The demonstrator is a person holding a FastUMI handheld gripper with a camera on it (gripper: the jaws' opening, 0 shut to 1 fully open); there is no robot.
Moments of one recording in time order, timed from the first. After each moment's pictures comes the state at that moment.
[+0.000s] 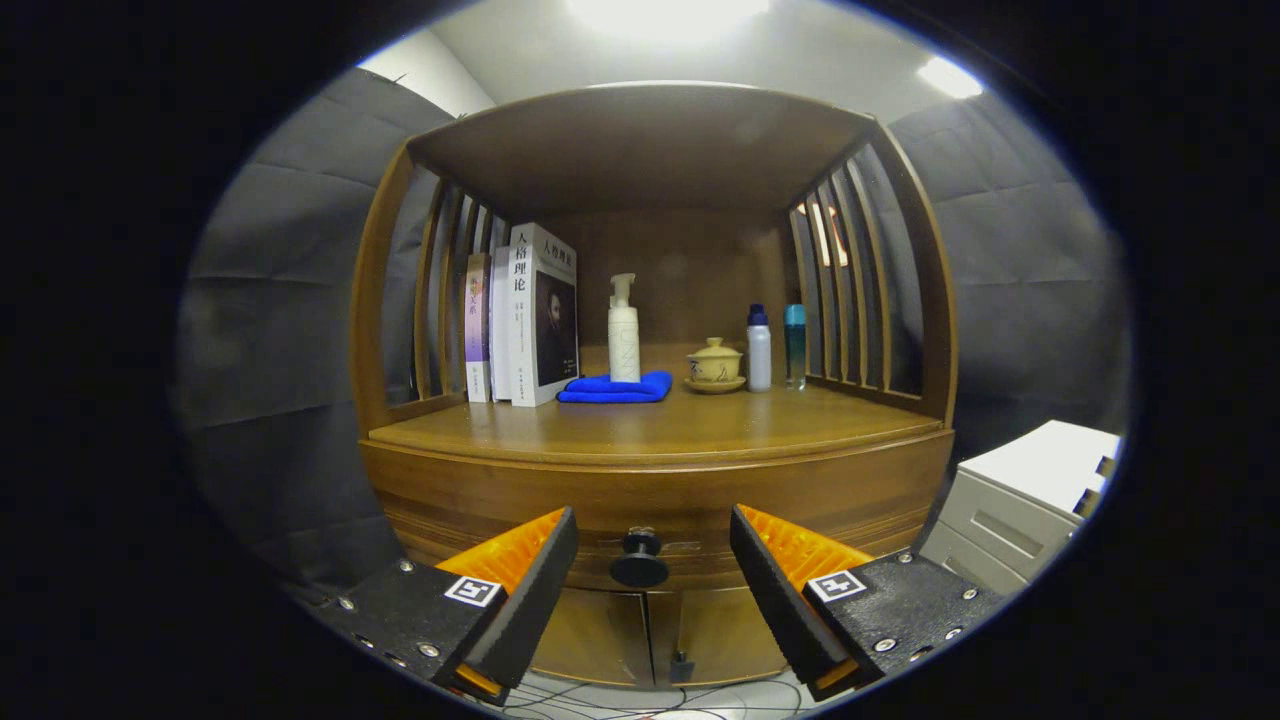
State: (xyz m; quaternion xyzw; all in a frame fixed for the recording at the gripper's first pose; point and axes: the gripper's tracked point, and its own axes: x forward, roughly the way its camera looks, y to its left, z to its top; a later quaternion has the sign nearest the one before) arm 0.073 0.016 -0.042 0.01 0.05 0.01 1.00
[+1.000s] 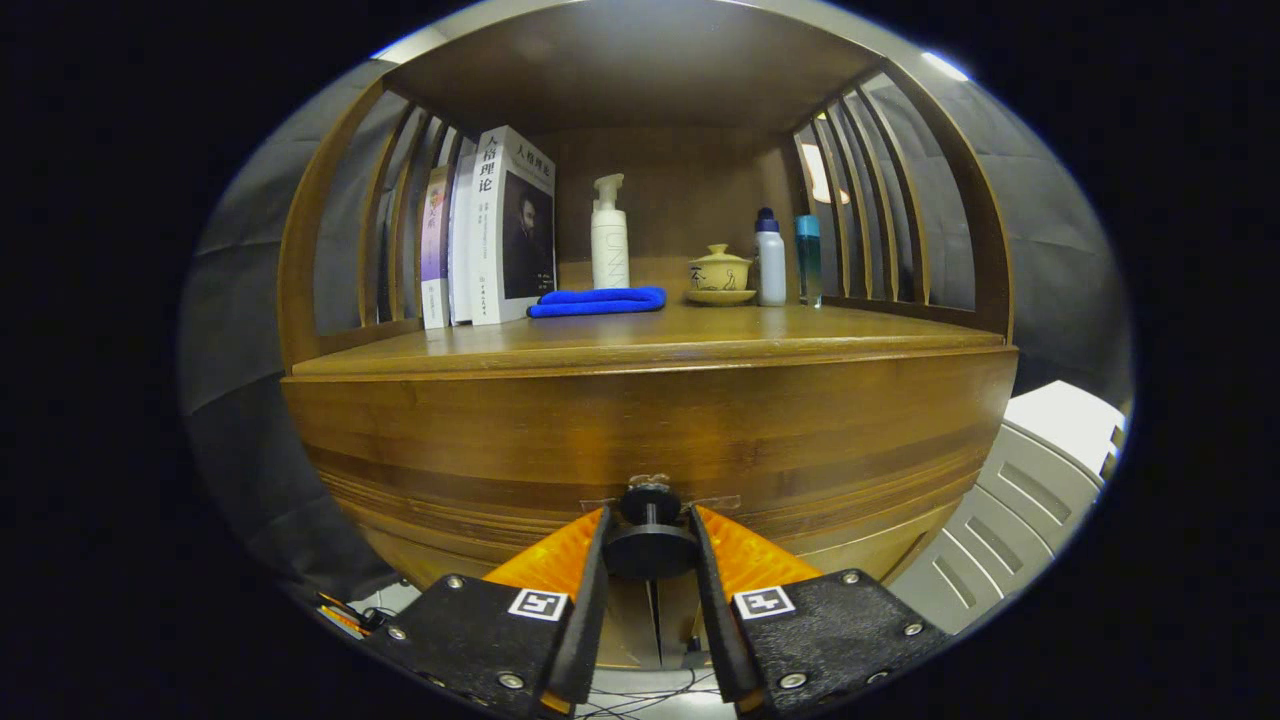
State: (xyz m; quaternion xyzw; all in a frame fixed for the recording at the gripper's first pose) arm 0.114 0.020 -0.115 0.02 0.14 -0.01 0.99
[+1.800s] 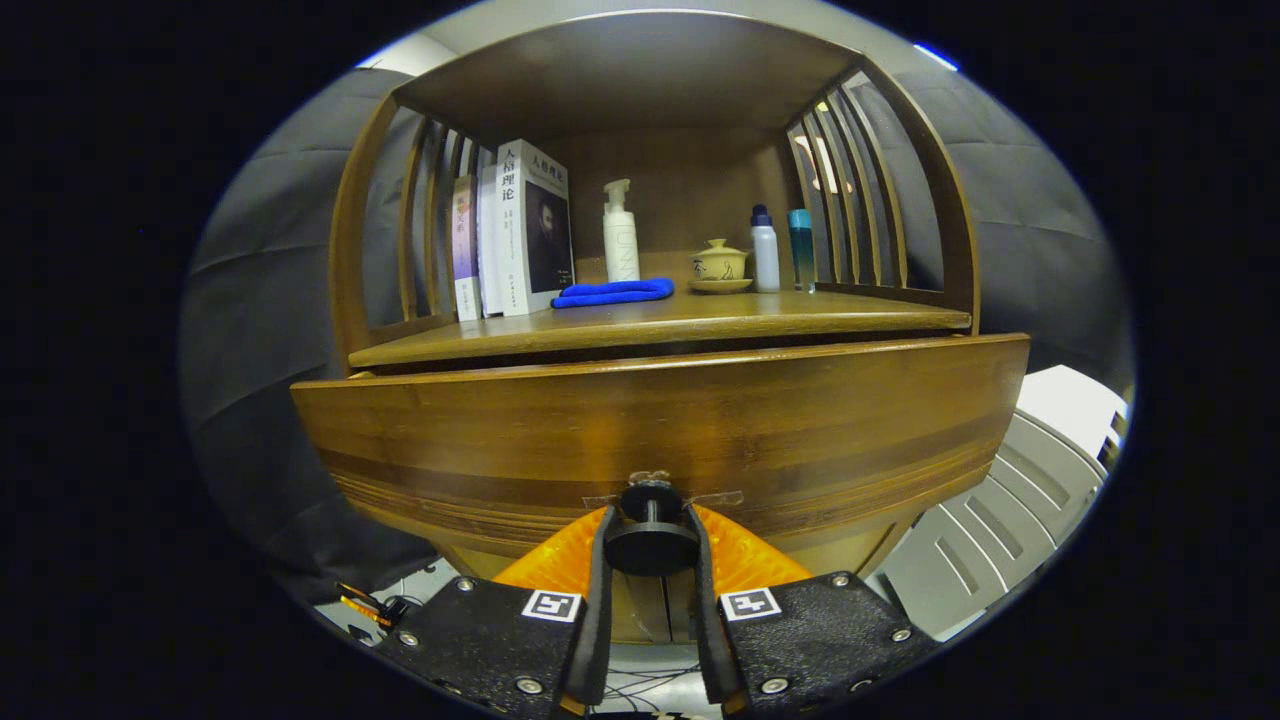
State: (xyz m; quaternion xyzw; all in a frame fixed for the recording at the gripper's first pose) arm 0.048 0.020 -0.113 0.02 0.14 0.01 0.99
